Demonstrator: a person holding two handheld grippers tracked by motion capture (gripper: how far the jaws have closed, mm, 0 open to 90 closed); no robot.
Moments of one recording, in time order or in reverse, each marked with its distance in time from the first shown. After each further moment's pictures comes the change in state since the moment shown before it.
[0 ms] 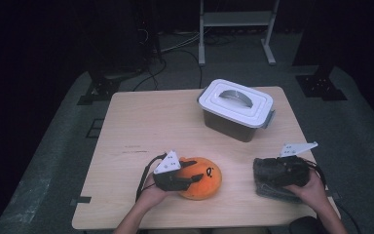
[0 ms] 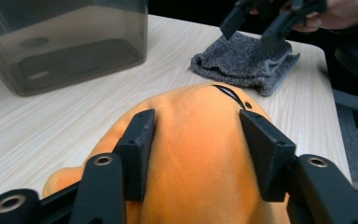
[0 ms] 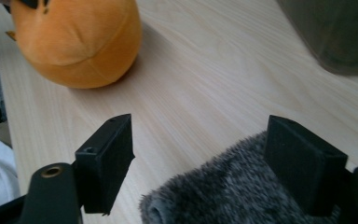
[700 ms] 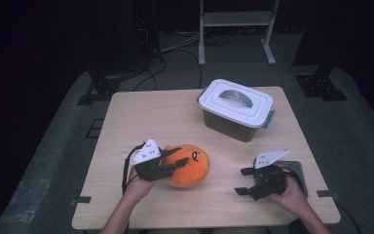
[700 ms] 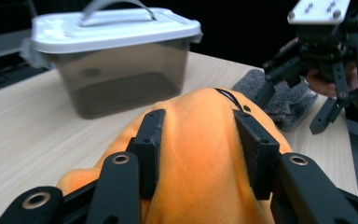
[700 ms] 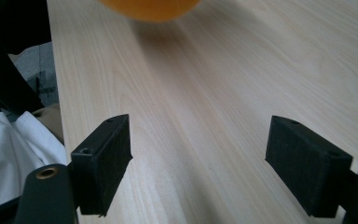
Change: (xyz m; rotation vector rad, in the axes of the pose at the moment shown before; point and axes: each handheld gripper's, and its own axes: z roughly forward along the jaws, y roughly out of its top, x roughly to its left) left arm 0.020 0.021 -0.036 -0.098 0.078 -0.049; right arm 0.050 0.017 0.041 0.057 0.137 -0.114
